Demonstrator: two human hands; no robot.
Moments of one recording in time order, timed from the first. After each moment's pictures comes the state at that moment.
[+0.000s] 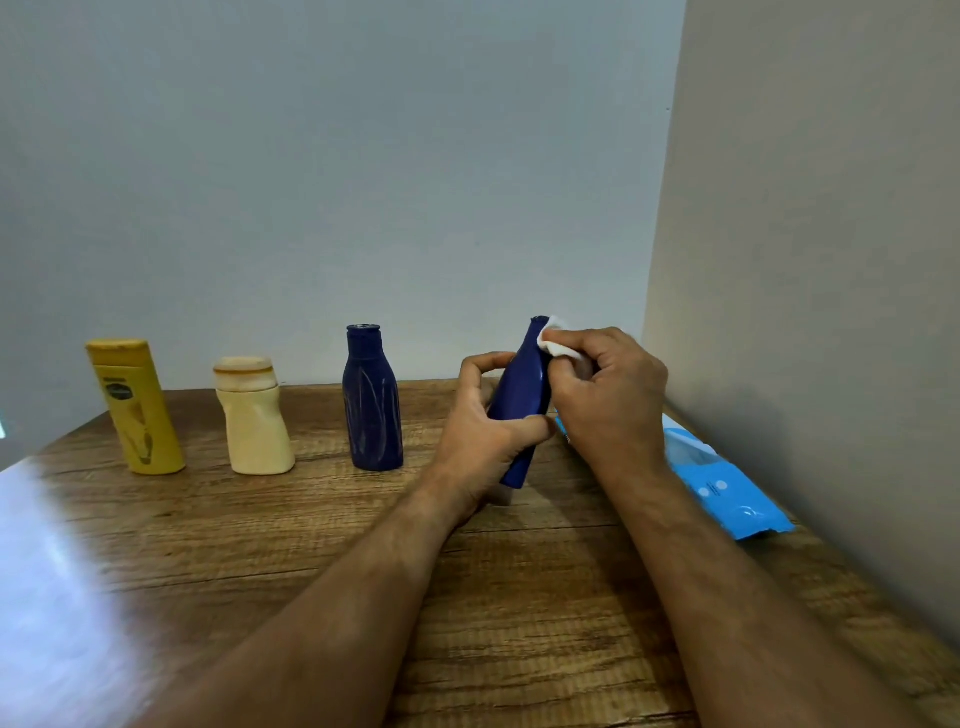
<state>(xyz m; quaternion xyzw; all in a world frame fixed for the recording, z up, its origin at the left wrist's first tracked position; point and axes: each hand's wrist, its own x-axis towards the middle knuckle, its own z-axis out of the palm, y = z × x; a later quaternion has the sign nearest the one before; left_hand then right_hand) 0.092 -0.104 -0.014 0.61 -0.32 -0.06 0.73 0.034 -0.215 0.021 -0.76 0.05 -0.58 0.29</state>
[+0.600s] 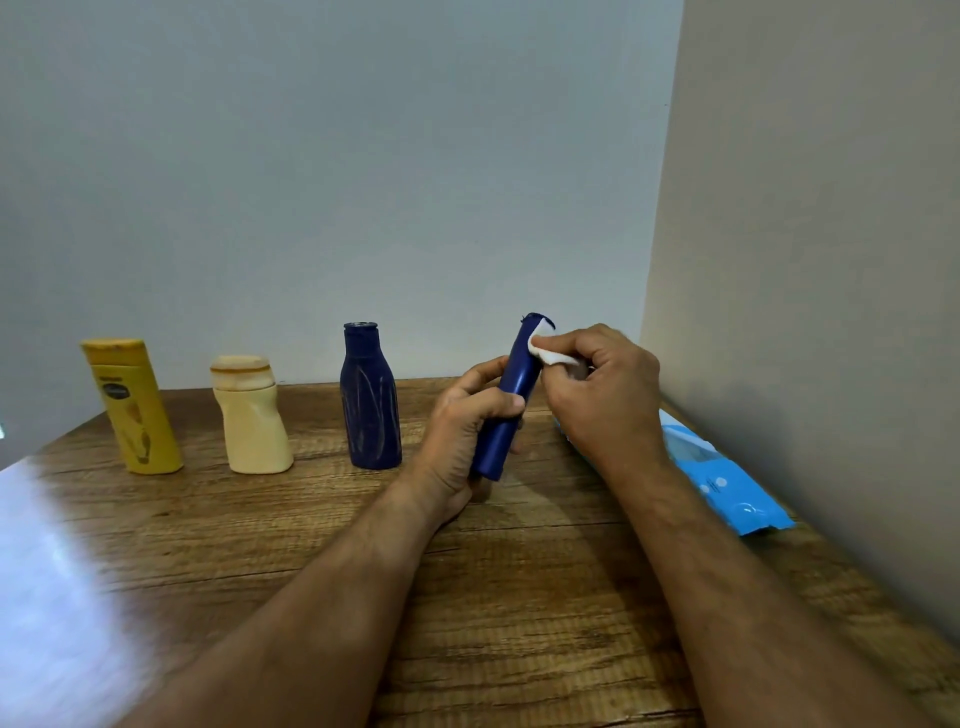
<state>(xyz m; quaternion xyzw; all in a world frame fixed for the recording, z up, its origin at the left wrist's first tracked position) 0.096 -0.093 -0.009 0.53 -0.29 -0.16 0.78 0.030 -0.215 0.024 -0.77 0.02 -0.54 0.33</state>
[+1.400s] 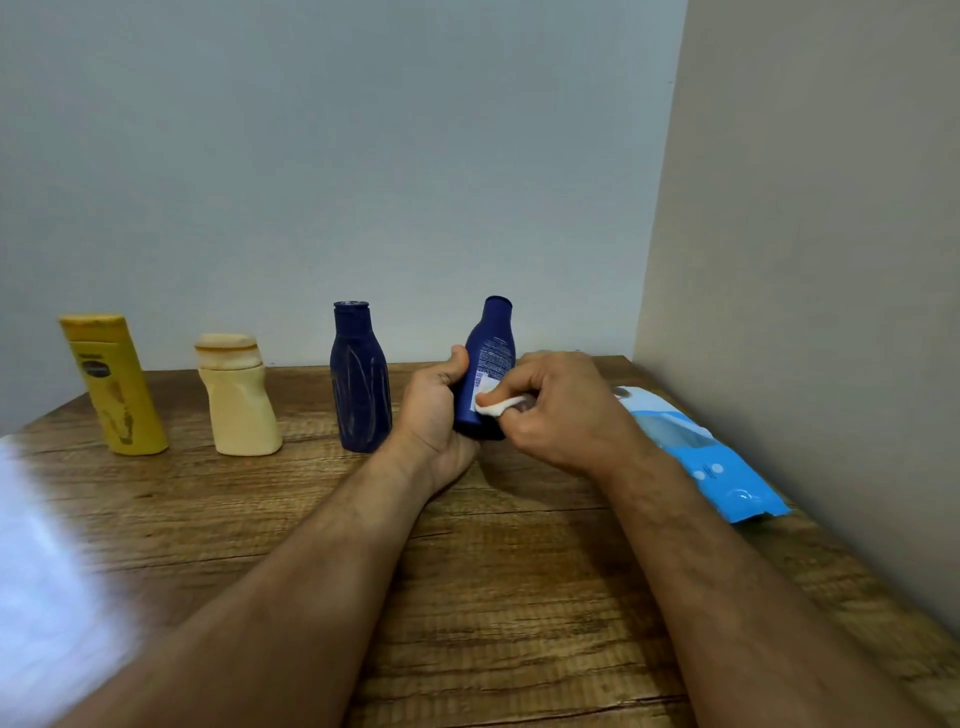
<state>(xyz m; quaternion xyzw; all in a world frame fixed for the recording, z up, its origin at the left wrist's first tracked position) 0.109 -0.099 -0.003 0.41 -0.13 -0.24 0.87 0.030 -0.204 0.016 -0.91 -0.05 -0.32 0.26</state>
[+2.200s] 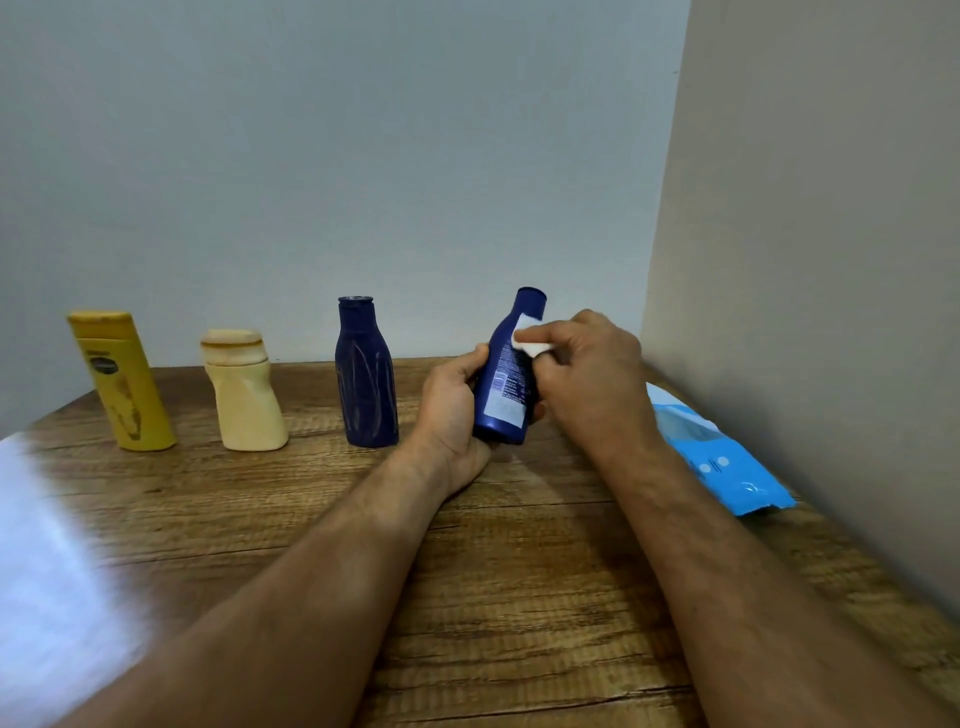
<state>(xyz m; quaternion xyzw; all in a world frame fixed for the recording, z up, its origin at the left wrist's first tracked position) 0.102 -0.107 -0.006 0.44 -0.15 -0.24 0.85 0.035 -0.211 0.023 -0.85 0.07 -0.44 0.26</state>
